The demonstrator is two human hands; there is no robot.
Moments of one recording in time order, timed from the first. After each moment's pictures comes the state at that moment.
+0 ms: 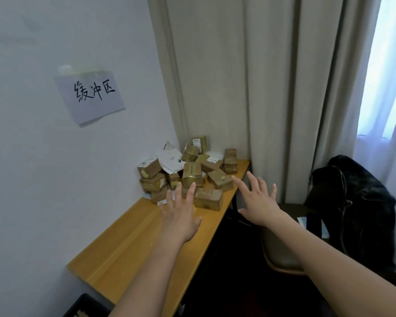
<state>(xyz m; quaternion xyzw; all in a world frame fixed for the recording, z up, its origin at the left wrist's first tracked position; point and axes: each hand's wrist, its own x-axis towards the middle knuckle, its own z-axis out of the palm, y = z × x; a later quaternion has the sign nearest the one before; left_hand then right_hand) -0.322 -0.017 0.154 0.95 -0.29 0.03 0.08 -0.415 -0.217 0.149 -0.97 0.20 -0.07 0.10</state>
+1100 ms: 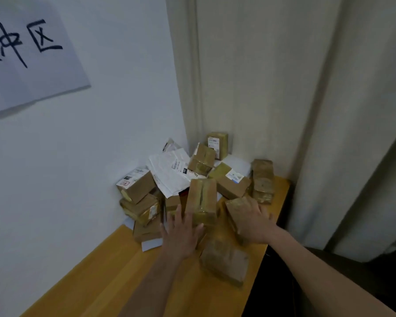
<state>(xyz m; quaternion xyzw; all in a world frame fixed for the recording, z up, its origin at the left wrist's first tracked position) 0.093 -0.209 0.033 0.97 -0.19 -0.11 0.12 0.027 -0.421 0.041 -0.96 0.19 0.12 0.19</state>
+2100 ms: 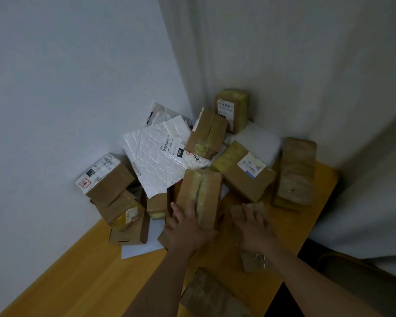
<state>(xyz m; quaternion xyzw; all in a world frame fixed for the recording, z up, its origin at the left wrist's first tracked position) 0.253 -0.344 -0.087 0.96 -0.02 -0.26 0.09 0.203 -0.530 -0.130 -0.93 0.09 0.32 0.19</state>
